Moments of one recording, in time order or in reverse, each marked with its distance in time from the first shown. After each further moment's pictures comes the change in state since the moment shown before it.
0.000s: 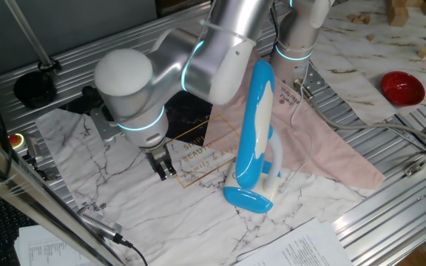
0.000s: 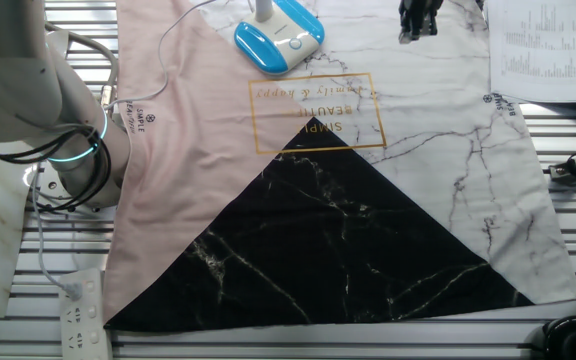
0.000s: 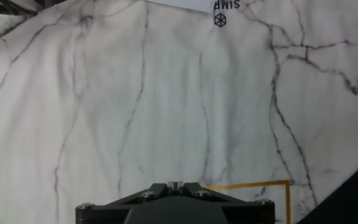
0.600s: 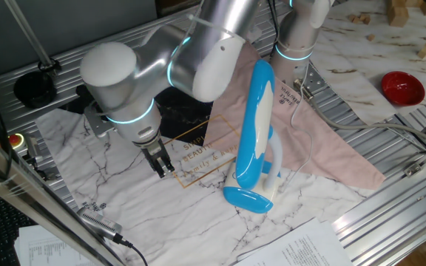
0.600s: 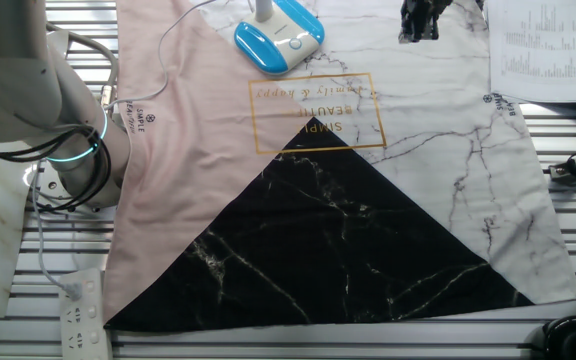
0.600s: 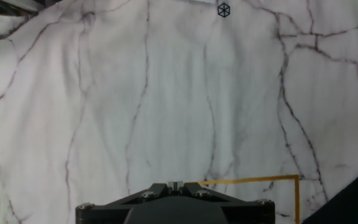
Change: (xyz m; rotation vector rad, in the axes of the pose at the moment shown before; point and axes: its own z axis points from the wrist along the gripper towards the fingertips) arm 0.001 -0.001 0.000 -0.080 0.044 -0.094
